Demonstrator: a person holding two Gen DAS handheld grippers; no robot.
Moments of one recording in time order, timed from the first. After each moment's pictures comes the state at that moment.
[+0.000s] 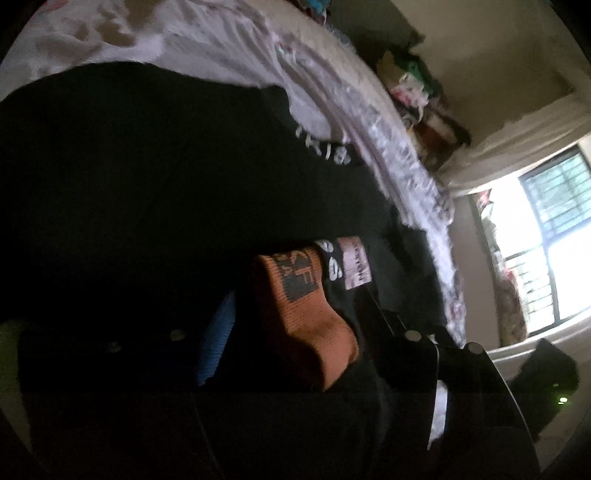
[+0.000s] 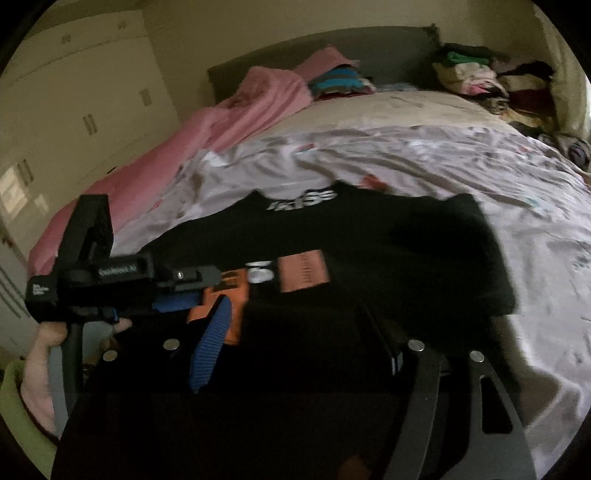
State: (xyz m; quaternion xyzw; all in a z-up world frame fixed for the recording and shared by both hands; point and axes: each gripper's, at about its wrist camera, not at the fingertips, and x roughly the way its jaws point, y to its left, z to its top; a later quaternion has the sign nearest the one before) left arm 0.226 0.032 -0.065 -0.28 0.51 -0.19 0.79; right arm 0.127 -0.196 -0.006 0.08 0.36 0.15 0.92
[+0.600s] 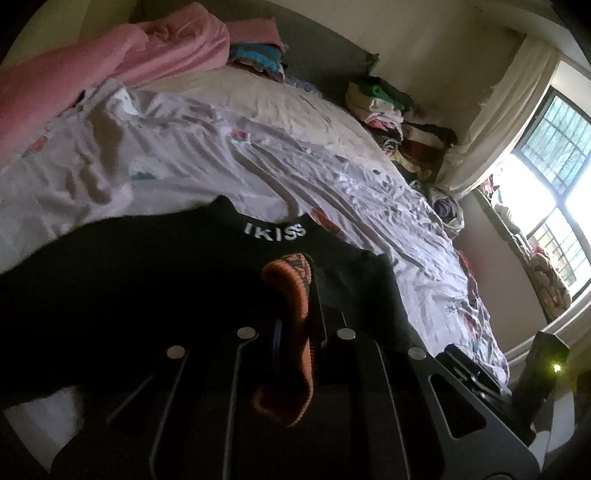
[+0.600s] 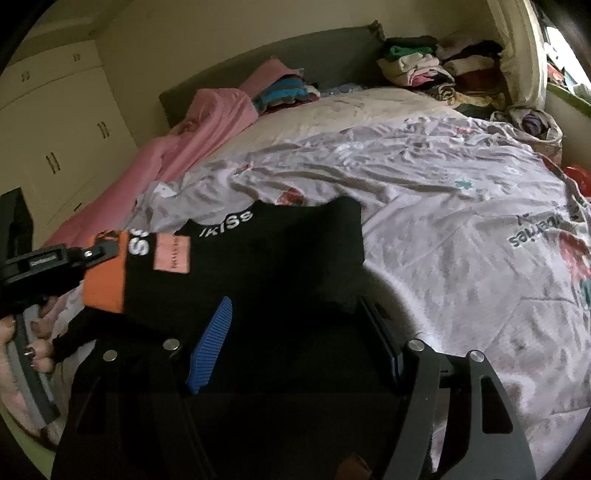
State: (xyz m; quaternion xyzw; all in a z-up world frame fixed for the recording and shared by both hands) left arm 0.206 0.017 0.030 -0.17 0.40 -0.18 0.88; right arm 0.117 -0.270 0.004 0.12 0.35 0.08 0.92
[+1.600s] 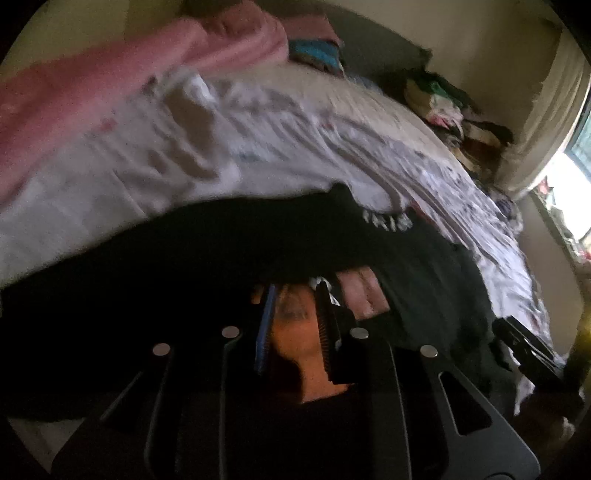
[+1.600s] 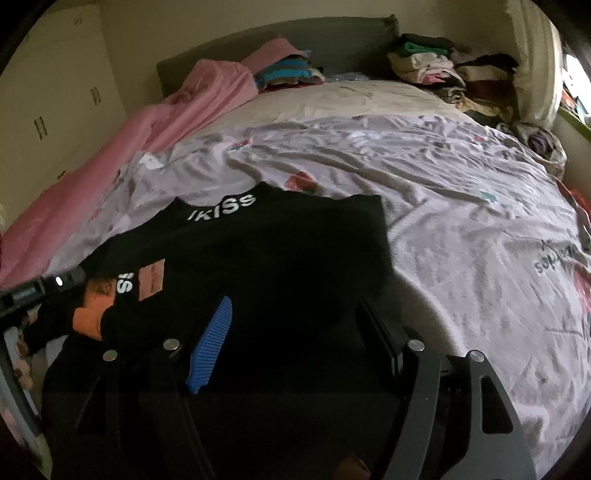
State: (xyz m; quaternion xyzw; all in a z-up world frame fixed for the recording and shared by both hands) left arm 0.206 0.079 -0.006 -0.13 0.41 -0.06 0.90; right arm 0.171 -0.222 -0.016 0.06 0.39 0.06 0.91
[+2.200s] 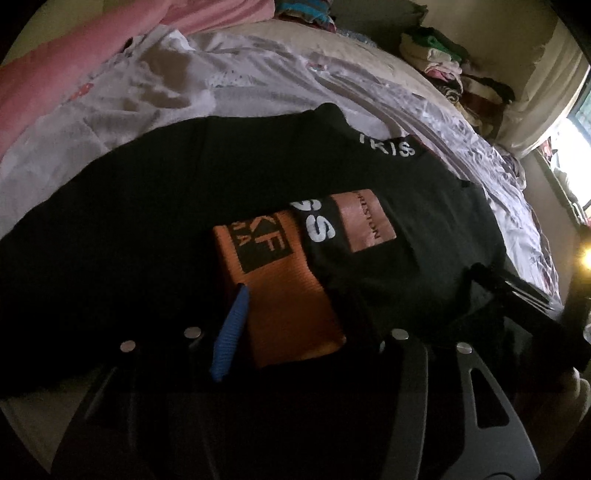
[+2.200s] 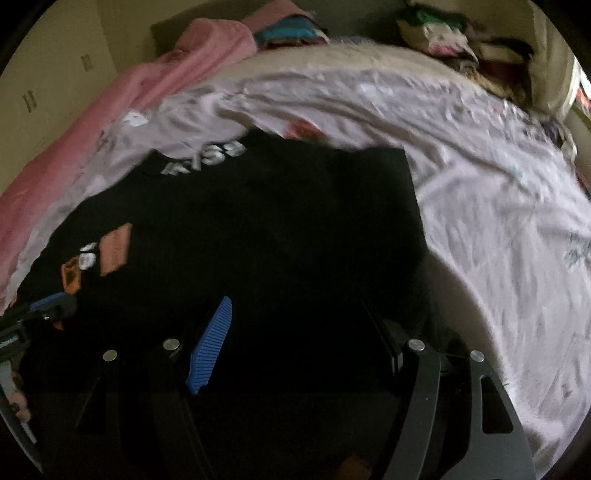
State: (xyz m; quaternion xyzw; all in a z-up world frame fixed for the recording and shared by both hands) left arm 0.204 0.052 -0.055 -0.10 0.49 -0.09 0.86; right arm 0.208 -0.221 -0.064 0.05 0.47 0.07 0.88
